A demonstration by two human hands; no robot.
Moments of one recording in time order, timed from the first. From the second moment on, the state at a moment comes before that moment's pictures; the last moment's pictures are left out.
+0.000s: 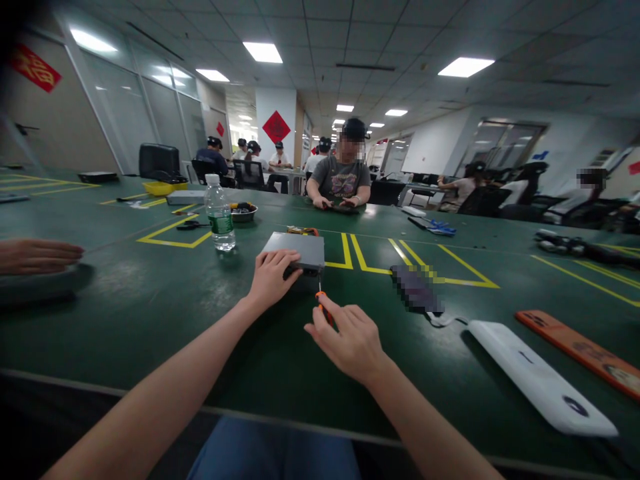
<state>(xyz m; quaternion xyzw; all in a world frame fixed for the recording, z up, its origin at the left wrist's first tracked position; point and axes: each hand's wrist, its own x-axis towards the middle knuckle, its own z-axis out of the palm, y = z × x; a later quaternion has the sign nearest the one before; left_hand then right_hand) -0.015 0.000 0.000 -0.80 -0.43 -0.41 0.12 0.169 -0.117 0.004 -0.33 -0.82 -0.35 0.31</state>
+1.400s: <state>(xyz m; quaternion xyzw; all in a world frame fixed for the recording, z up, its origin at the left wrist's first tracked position) -0.020 0.000 0.000 -0.80 -0.43 -0.39 0.13 0.161 -0.118 -0.003 -0.31 -0.86 -0.28 0.30</state>
